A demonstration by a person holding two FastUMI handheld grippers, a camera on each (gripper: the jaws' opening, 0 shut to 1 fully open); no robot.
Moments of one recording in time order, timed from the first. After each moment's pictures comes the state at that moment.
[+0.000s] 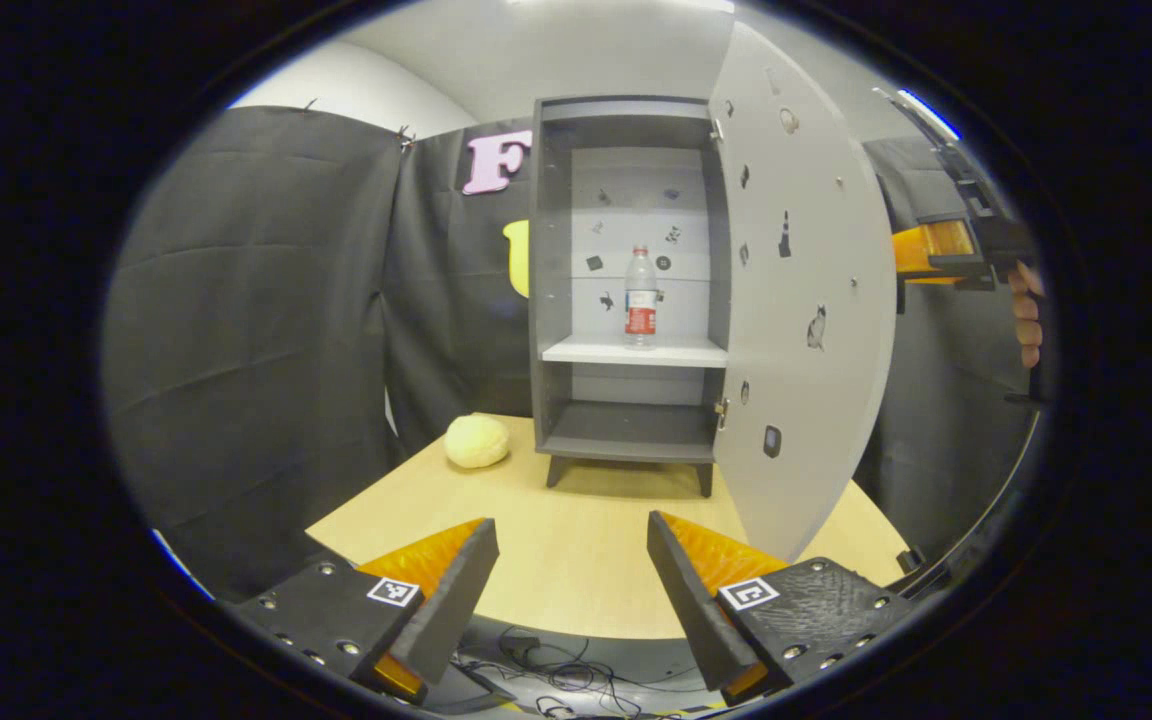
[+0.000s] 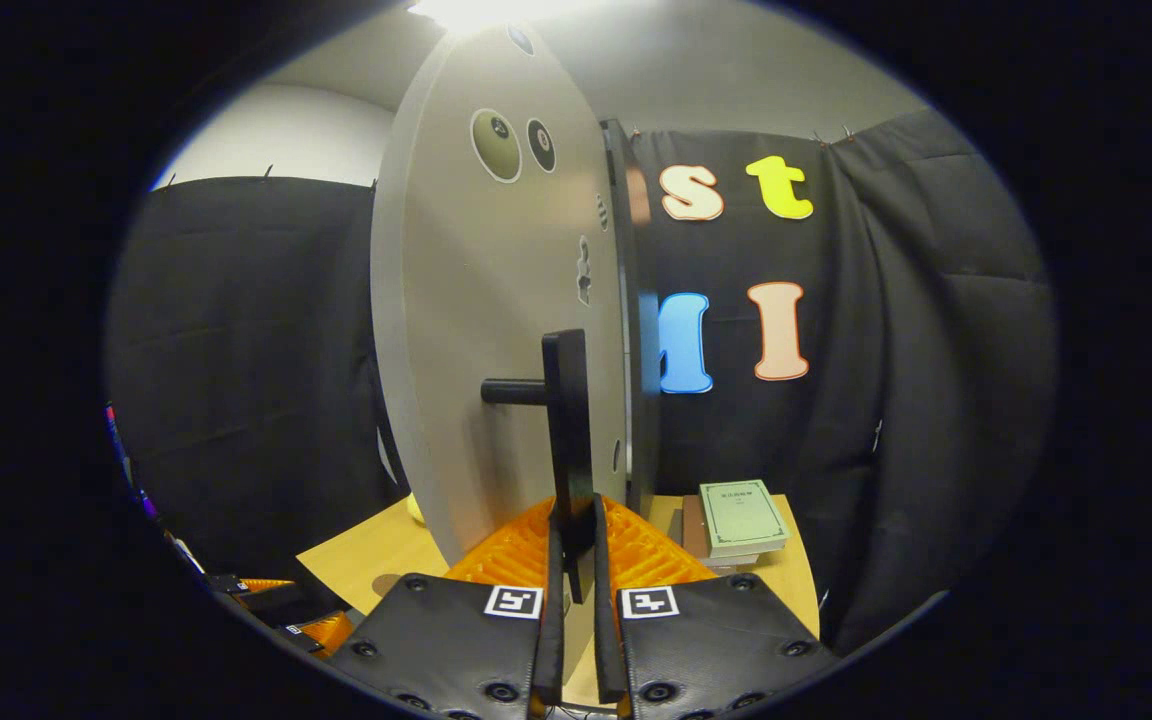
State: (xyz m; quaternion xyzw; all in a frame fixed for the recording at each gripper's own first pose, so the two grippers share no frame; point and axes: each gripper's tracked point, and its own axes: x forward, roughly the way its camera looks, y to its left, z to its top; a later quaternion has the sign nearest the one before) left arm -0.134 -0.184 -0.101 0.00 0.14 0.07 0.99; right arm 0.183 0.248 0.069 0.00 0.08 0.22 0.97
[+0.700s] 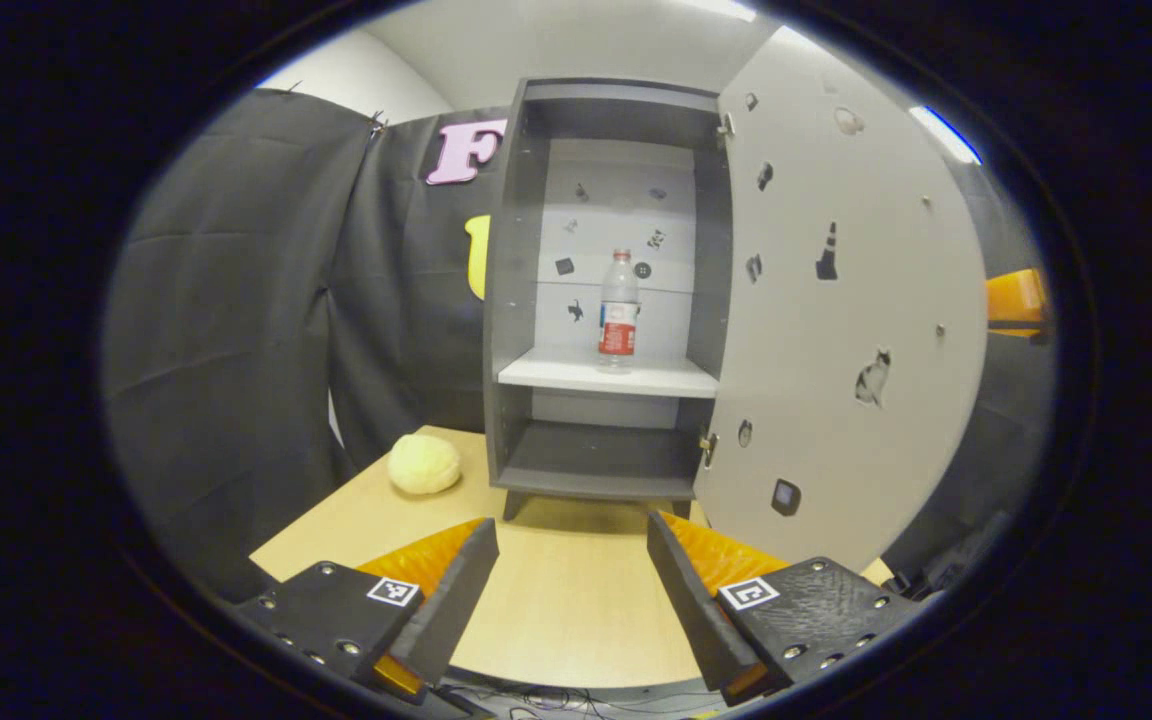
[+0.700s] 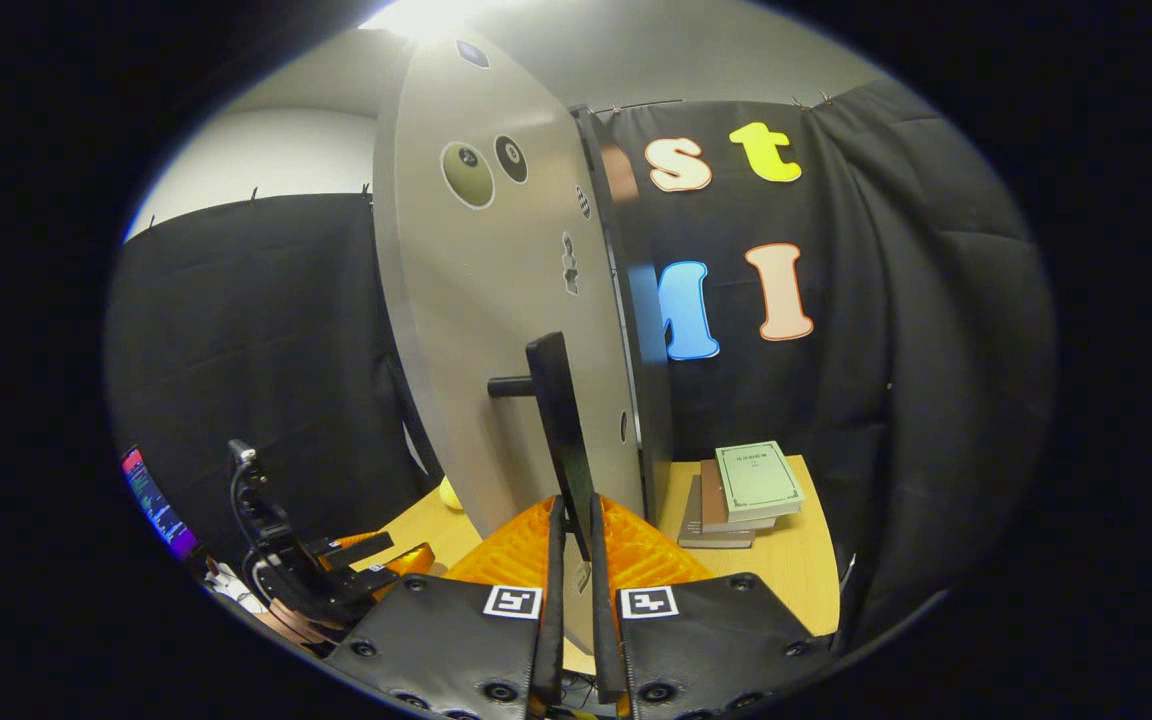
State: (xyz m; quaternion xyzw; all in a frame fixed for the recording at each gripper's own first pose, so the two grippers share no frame) left arm 0.000 -0.158 -0.086 -0.03 0.13 0.01 0.99; right arm 0.154 0.236 0.075 0.04 0.13 0.23 0.96
